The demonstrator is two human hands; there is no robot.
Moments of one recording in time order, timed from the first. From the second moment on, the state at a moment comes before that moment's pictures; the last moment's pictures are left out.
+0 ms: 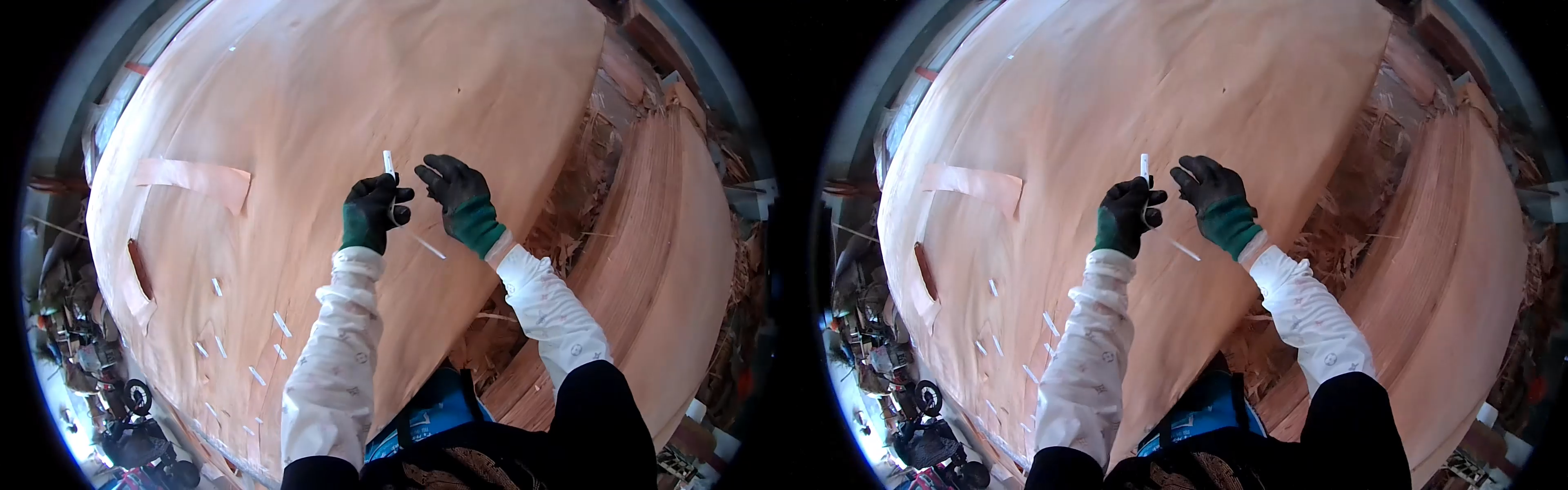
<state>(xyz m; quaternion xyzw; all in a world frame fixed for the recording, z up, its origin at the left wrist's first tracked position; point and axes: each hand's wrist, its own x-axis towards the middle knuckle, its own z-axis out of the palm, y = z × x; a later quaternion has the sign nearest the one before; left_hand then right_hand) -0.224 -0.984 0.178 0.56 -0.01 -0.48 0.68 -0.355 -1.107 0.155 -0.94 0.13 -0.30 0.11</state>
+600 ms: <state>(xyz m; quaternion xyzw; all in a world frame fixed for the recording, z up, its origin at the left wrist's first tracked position) -0.243 -0.968 0.141 0.62 0.01 -0.49 0.61 -0.309 -1.151 0.129 -0.99 -0.14 -0.08 -0.05</state>
